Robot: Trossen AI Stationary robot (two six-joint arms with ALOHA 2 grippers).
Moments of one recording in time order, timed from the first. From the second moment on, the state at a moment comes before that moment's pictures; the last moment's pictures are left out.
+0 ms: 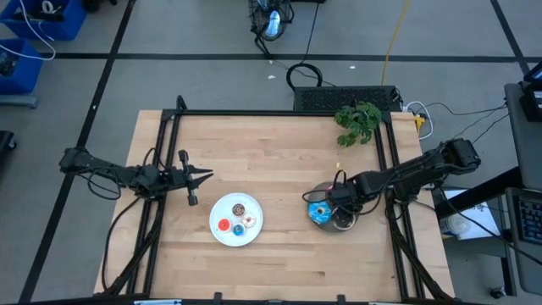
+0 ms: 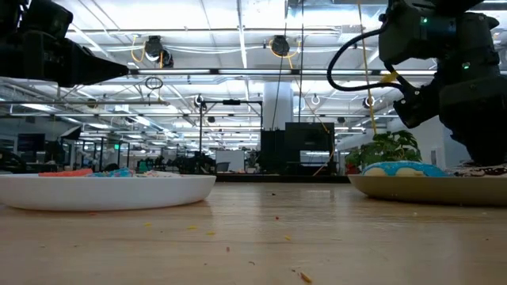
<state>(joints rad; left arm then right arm) -0.26 0.24 0.01 0.26 -0.50 0.30 0.21 1.38 0.70 -0.86 -0.13 0.95</state>
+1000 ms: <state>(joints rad) -0.26 0.24 0.01 0.26 -0.50 0.30 0.21 1.38 1.07 -1.17 -0.01 0.84</state>
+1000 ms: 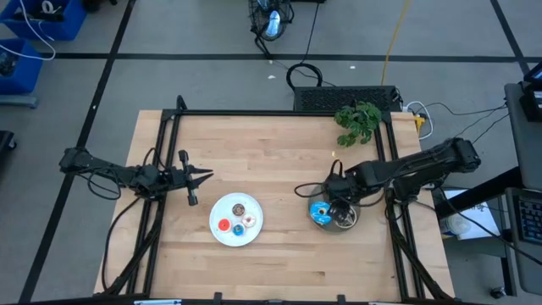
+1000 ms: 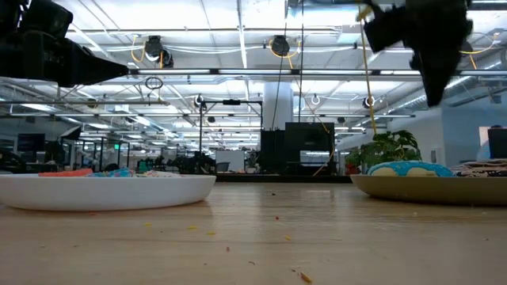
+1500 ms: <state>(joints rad) -0.26 0.24 0.01 0.26 -0.50 0.29 0.40 1.30 1.59 -1.28 0.31 0.69</state>
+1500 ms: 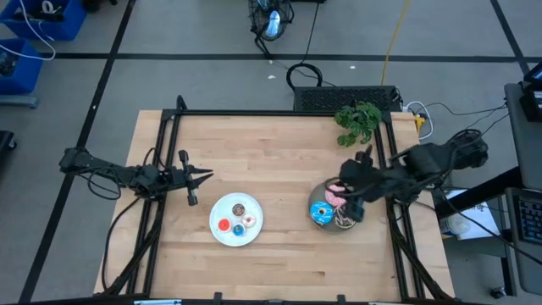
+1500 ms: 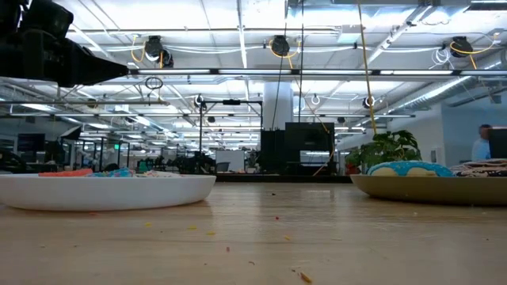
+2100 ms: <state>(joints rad) -0.26 0.24 0.01 0.26 -0.50 0.25 0.65 1.00 1.28 -0.93 0.73 0.45</state>
